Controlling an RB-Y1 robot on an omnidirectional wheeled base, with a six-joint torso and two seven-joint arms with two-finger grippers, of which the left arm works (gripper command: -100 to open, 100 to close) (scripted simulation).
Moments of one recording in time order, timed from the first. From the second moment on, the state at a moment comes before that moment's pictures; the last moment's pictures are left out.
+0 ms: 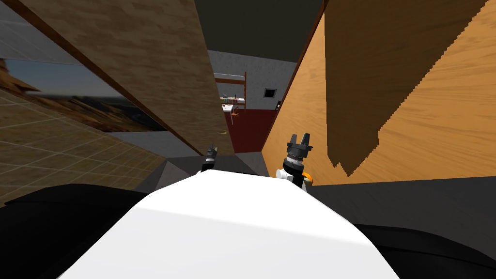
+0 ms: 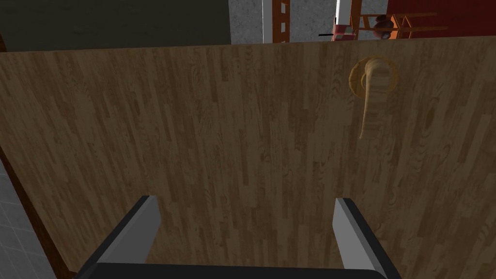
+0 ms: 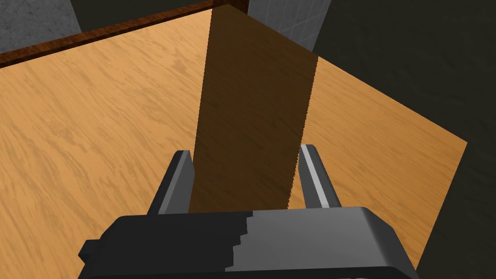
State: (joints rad) arm 0.32 0.18 0.13 -1.36 0.08 -0.71 0.13
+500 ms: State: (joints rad) arm 0.31 0.20 0.15 -1.26 0.09 -0.74 0.15
